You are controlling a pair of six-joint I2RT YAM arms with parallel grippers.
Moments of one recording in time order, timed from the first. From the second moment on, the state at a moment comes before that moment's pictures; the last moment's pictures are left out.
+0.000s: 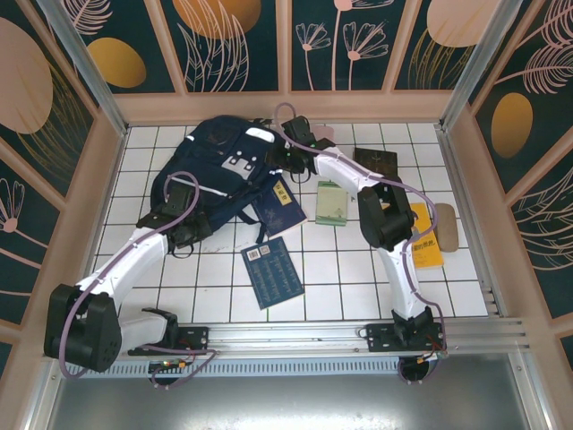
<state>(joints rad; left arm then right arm) -0.27 1.22 0.74 -0.58 0.00 -0.60 0.58 2.27 1.92 -0.46 -0.15 0.67</state>
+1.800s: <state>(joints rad) -0.27 1.27 0.86 -0.69 -0.15 -0.63 0.62 1.95 1.60 -0.46 -0.19 0.78</state>
